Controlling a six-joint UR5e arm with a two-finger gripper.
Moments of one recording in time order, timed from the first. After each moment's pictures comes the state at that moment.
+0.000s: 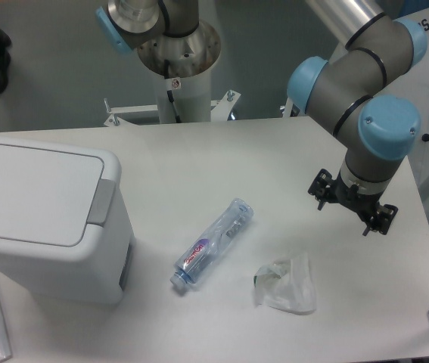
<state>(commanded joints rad) 2.68 -2.06 -1.34 -1.26 1.60 1.30</state>
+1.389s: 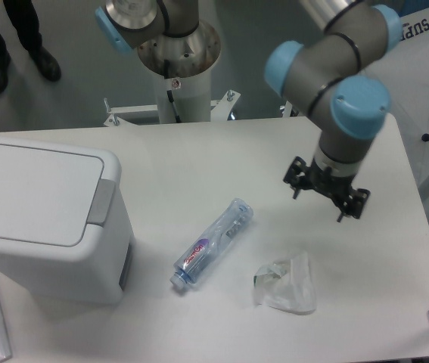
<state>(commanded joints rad) 2.66 -1.85 -1.67 -1.13 1.52 1.19</state>
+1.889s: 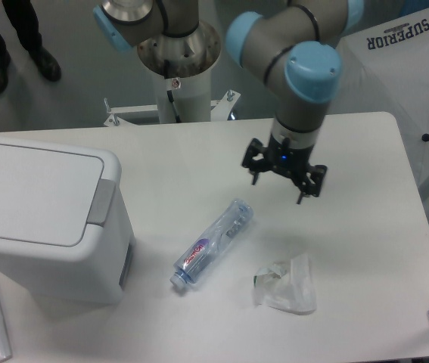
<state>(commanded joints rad) 2.59 -1.73 -1.69 -1.17 1.34 0.88</state>
